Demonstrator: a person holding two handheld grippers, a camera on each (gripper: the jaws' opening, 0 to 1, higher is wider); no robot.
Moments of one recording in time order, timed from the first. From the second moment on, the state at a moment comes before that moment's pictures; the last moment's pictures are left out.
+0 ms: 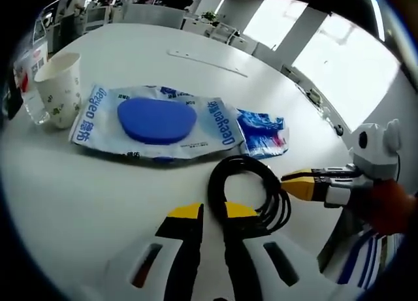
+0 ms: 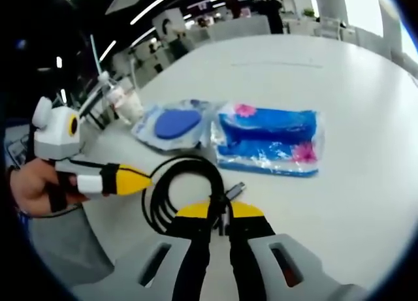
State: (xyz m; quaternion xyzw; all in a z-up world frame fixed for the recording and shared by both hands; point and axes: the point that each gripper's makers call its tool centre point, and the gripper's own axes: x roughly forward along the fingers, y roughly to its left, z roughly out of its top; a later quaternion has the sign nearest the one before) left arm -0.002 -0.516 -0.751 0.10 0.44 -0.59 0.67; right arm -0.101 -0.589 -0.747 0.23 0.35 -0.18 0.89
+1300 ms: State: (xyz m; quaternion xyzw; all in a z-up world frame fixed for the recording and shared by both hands) left arm 0.136 -0.347 -0.669 0.10 0.30 -0.58 0.75; right arm -0.135 -0.526 -0.691 0.18 0.30 -0.20 0.91
